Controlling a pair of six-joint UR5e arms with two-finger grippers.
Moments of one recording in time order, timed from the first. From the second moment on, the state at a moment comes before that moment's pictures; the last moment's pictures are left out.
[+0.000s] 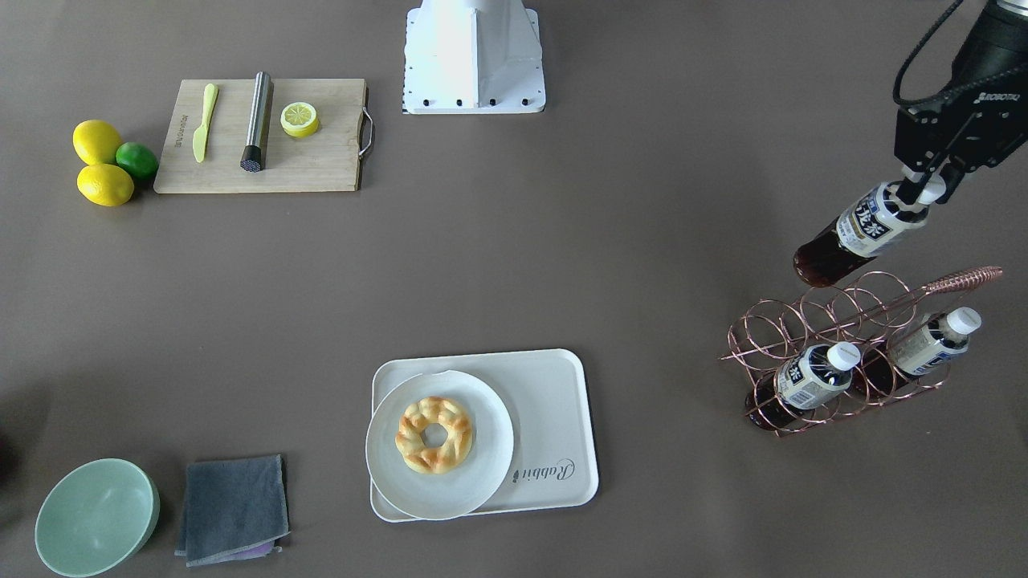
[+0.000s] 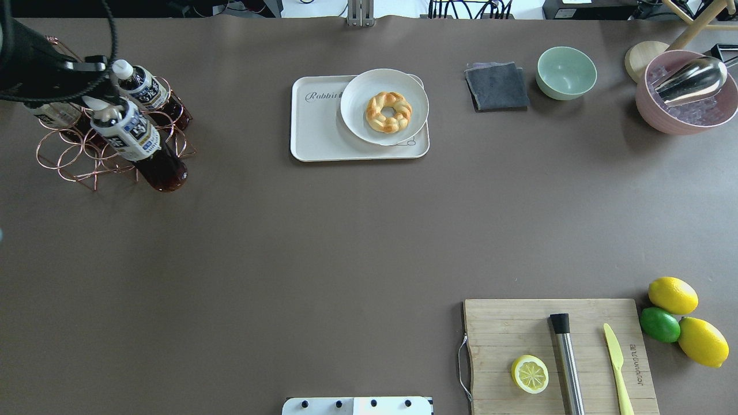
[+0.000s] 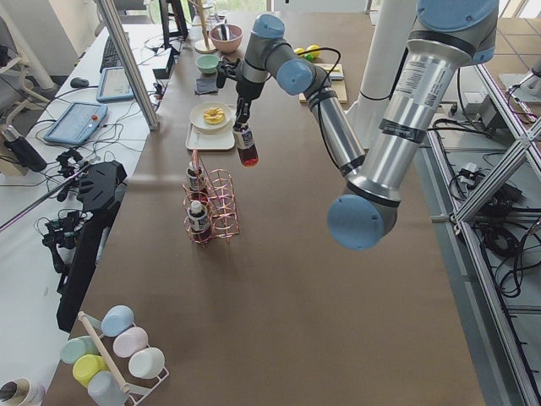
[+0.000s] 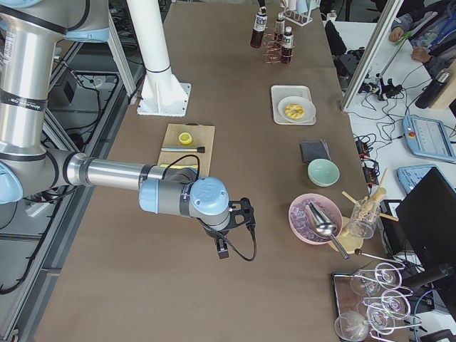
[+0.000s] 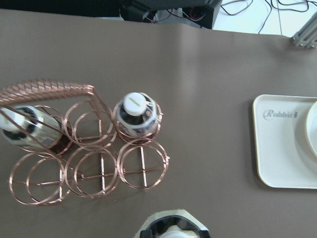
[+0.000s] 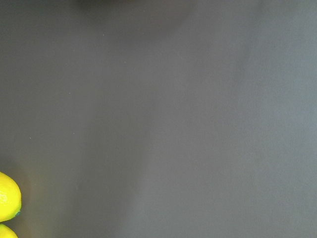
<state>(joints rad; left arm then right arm) -0.99 -1.98 -2.25 -1.28 -1.96 -1.01 1.68 -1.84 1.79 -1.54 2.41 -0.36</state>
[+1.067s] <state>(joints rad) -0.59 -2.38 -1.94 -1.28 -1.72 -1.30 1.68 -1.84 1.79 -1.54 2.43 -0.36</state>
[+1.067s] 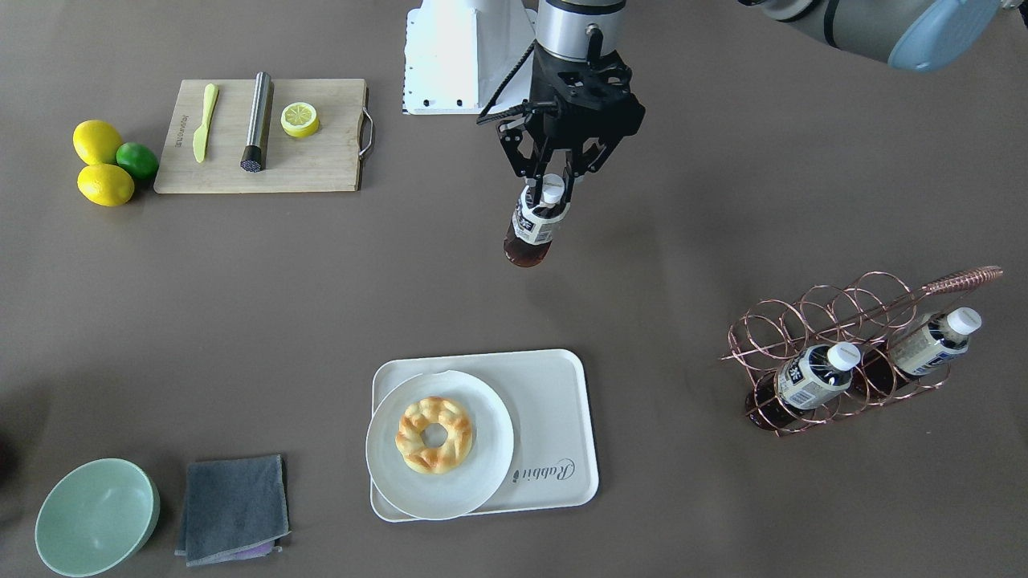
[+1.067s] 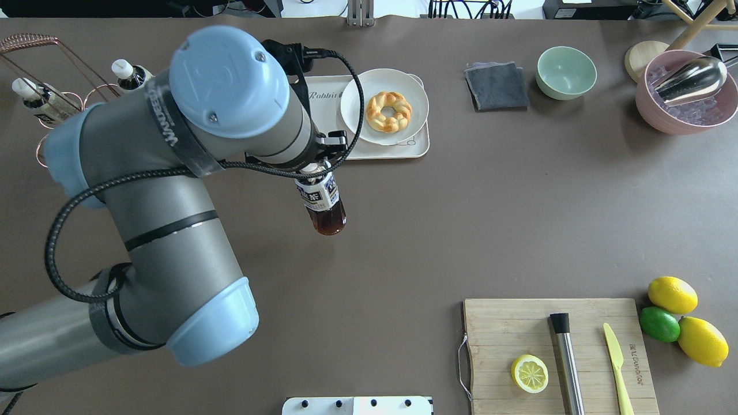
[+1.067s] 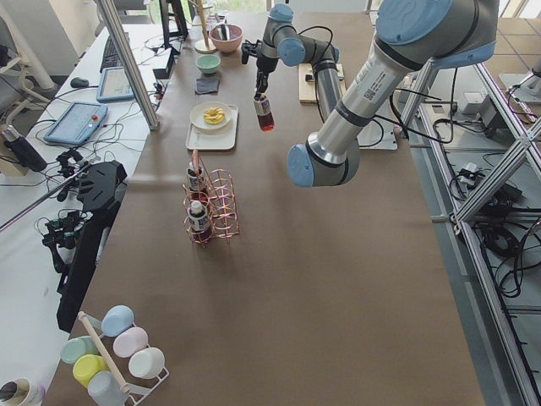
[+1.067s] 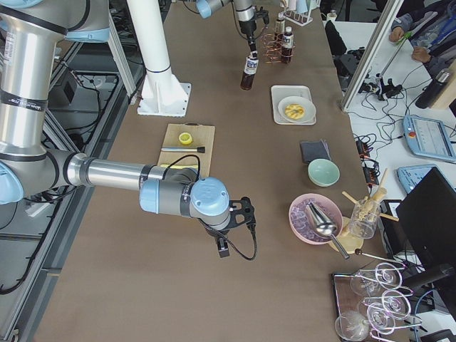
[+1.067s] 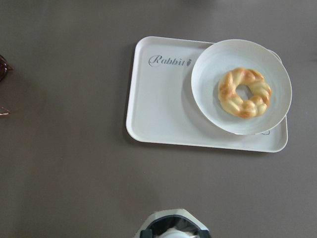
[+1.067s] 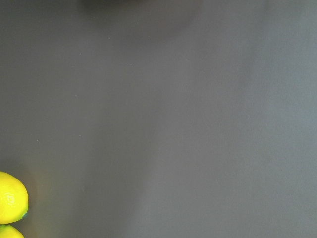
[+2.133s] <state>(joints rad) -0.42 -2.38 -1.90 -1.35 -1.55 -1.31 1.68 -1.84 1.79 -1.54 2.43 -0.36</state>
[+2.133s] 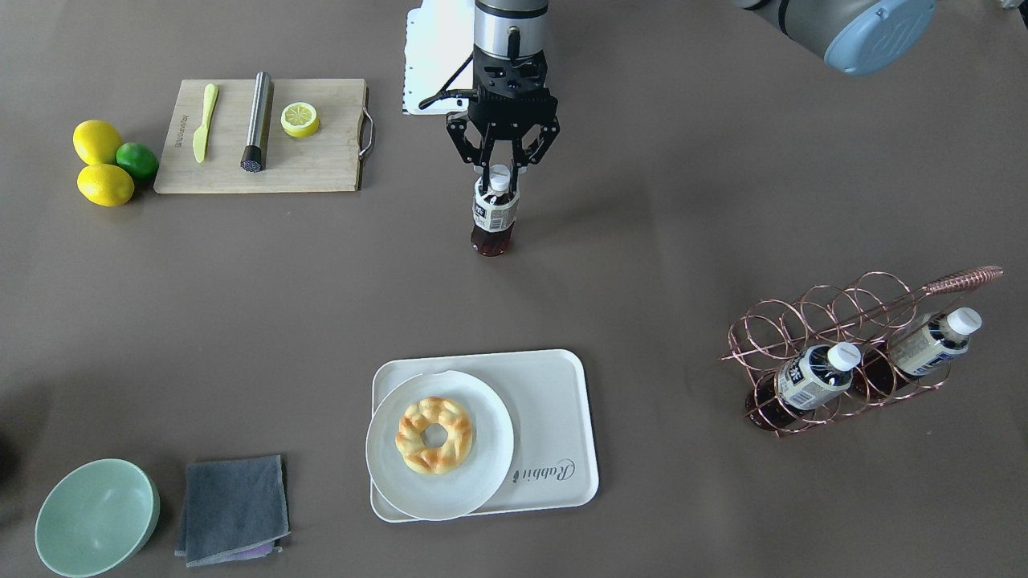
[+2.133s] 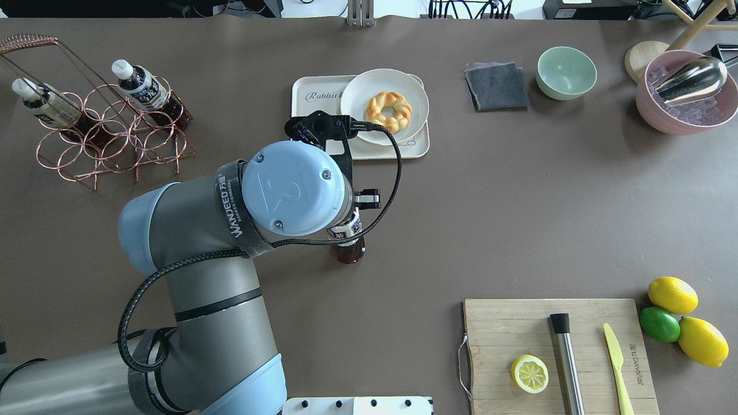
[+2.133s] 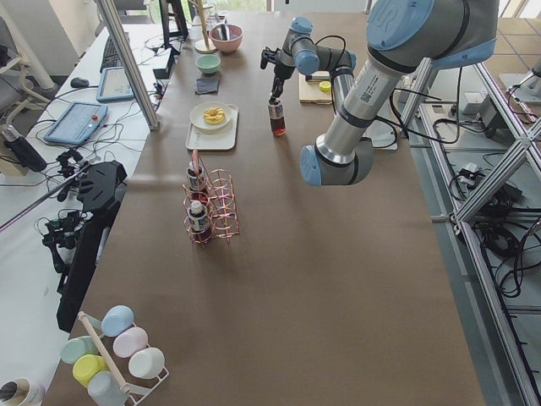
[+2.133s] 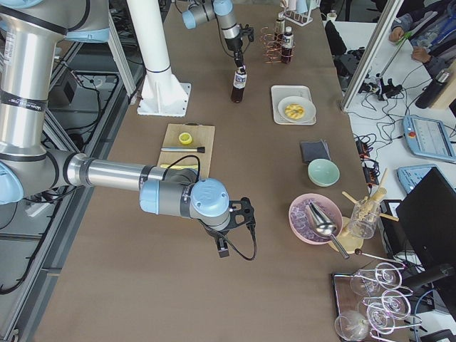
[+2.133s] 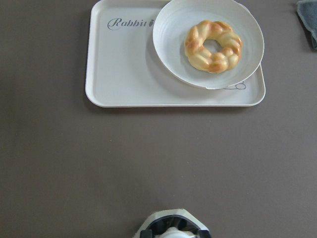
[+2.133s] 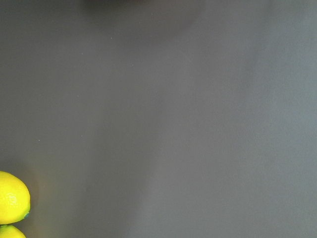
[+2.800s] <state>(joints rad) -0.44 -2.36 -1.96 -1.34 -1.56 -1.28 1.58 -1.78 1.99 -1.54 2.50 -0.09</state>
